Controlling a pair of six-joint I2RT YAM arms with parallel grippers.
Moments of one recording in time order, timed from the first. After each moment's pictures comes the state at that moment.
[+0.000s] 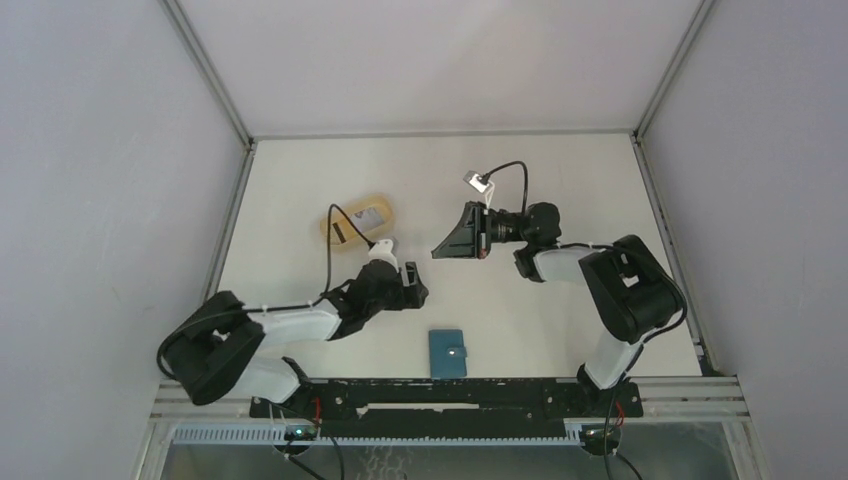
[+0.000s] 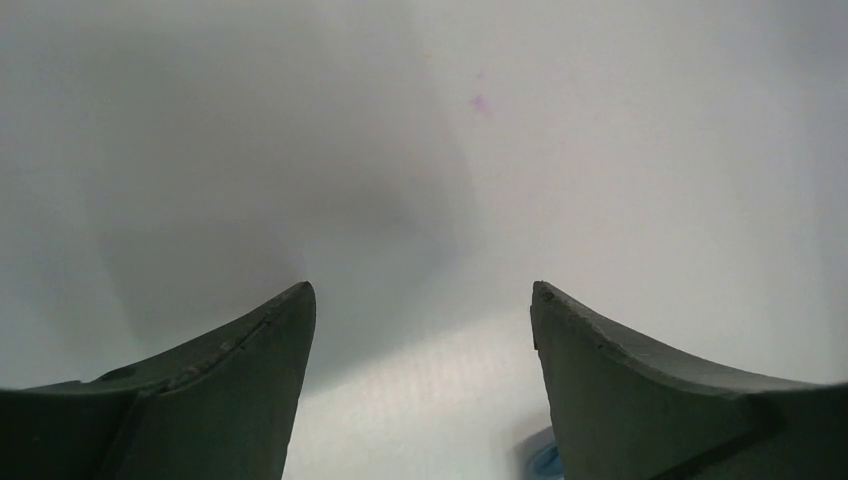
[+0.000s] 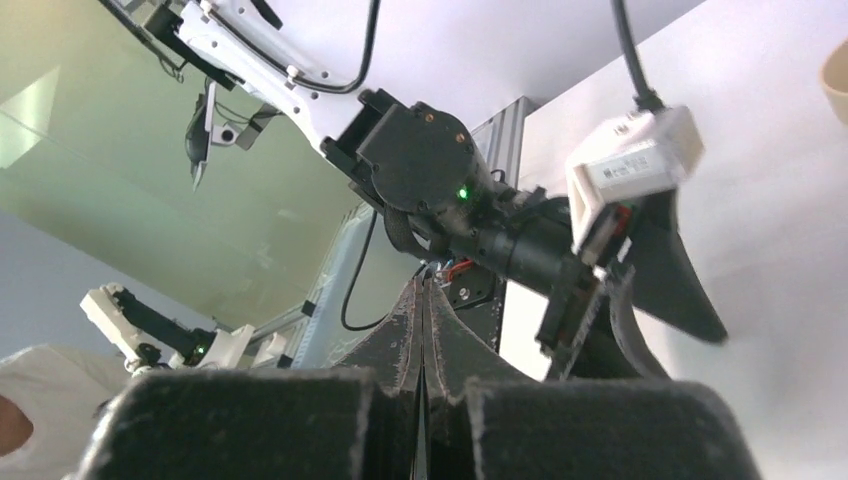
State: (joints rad) left arm -0.81 1.41 0.45 0.31 -0.19 -0.69; right arm 0.46 1.75 0.77 1.43 -1.22 1.23
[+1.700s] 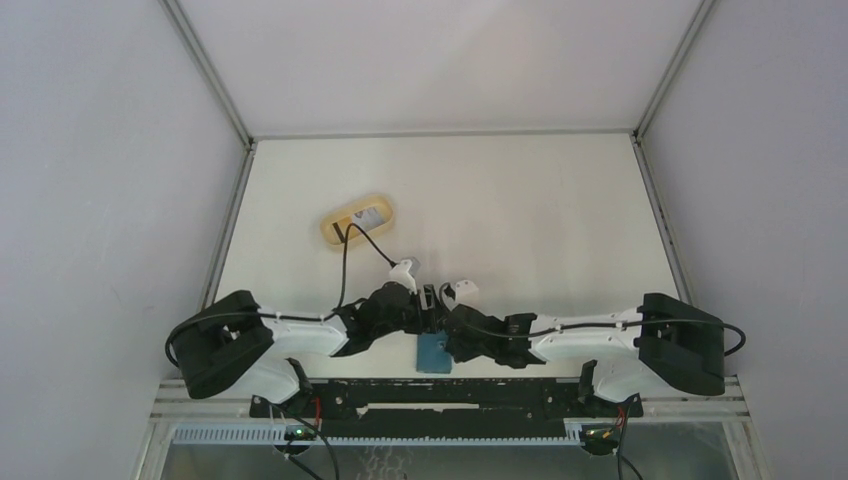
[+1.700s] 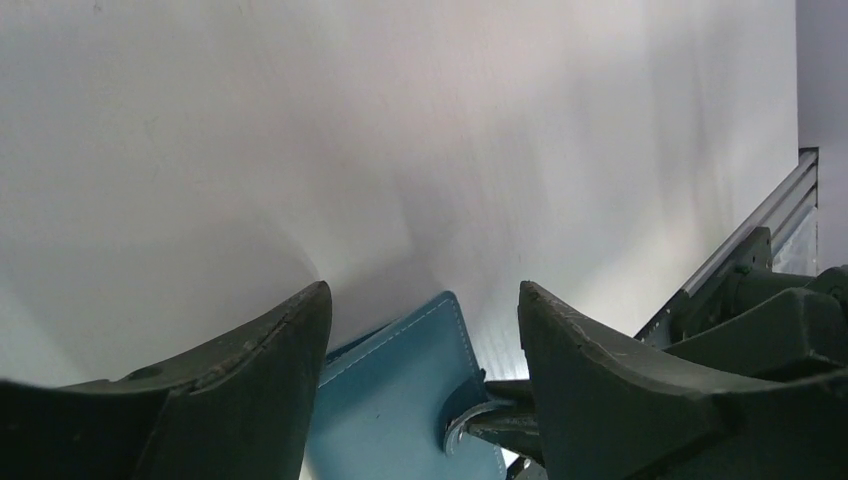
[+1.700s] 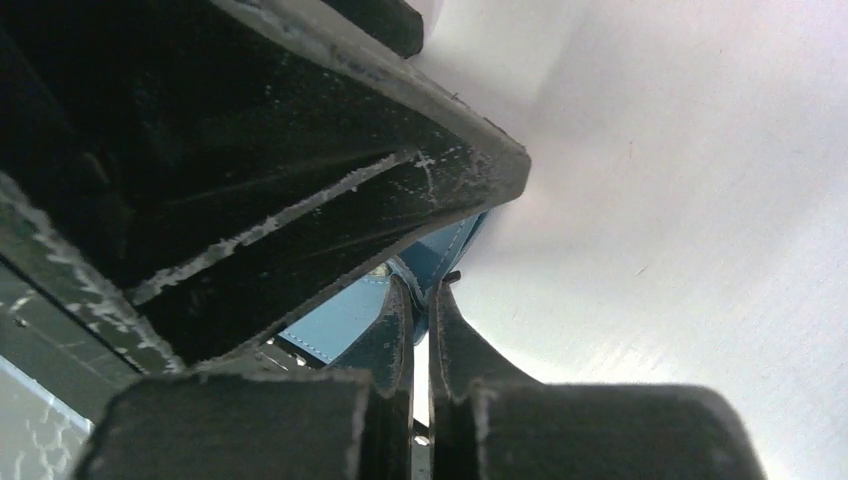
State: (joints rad) left arm -1.00 1.40 0.38 0.42 -0.07 -0.88; right arm 1.26 1.36 0.58 -0.16 0.26 0.81
